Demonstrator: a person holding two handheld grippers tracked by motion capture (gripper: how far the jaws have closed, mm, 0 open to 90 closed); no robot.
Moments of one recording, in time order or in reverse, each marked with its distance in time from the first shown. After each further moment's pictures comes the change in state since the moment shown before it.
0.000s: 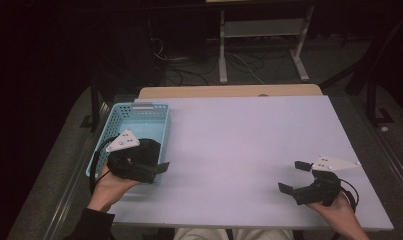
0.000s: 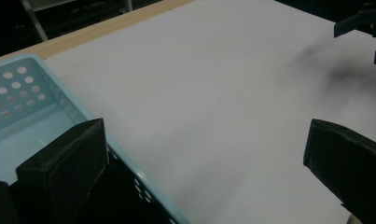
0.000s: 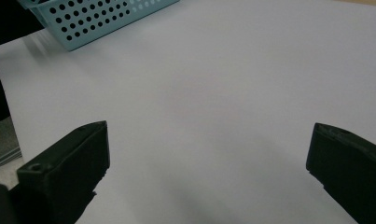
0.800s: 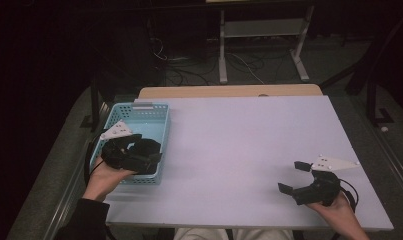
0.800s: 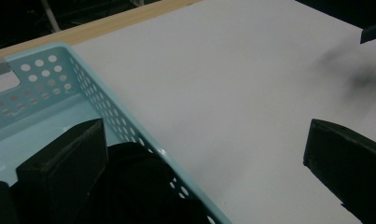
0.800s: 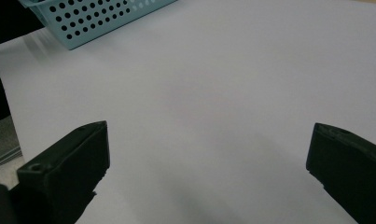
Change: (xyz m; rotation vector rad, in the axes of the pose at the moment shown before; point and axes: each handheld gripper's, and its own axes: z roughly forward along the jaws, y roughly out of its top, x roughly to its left) left arm 0.029 0.003 0.000 0.025 0.024 -0.057; right arm 0.000 0.000 0.001 0.005 0.003 0.002
